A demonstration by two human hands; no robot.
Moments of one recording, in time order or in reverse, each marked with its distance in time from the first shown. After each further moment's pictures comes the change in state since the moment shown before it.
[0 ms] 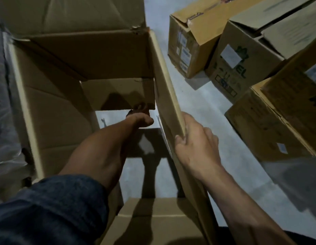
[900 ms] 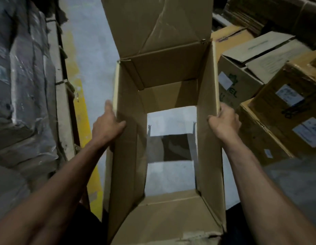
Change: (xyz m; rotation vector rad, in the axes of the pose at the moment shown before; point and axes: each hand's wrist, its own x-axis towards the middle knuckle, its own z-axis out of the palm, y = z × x) left_hand -0.229 -0.081 -0.051 -0.460 0.680 -0.090; right_hand -0.005 -0.006 -0.056 0.188 0.305 0.209
